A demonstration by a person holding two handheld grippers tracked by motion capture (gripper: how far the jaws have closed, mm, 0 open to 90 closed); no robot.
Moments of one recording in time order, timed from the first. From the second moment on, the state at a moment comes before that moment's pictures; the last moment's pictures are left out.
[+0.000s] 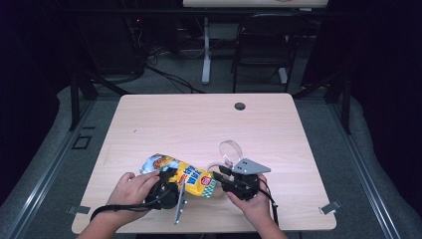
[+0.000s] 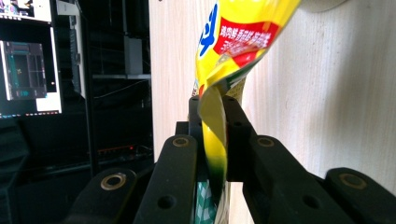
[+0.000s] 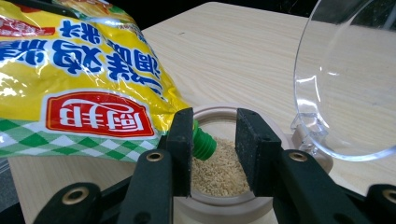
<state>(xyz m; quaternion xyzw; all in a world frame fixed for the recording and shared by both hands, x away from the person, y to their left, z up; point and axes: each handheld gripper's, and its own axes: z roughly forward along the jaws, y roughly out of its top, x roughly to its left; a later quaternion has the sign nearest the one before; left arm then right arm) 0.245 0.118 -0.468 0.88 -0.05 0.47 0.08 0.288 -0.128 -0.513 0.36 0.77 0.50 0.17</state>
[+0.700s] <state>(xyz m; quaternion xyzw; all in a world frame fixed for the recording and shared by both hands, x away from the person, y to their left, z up) 0.251 0.129 -0.478 0.89 0.02 0.44 0.14 0.289 -0.132 -0.515 0.36 0.78 0.49 0.18</state>
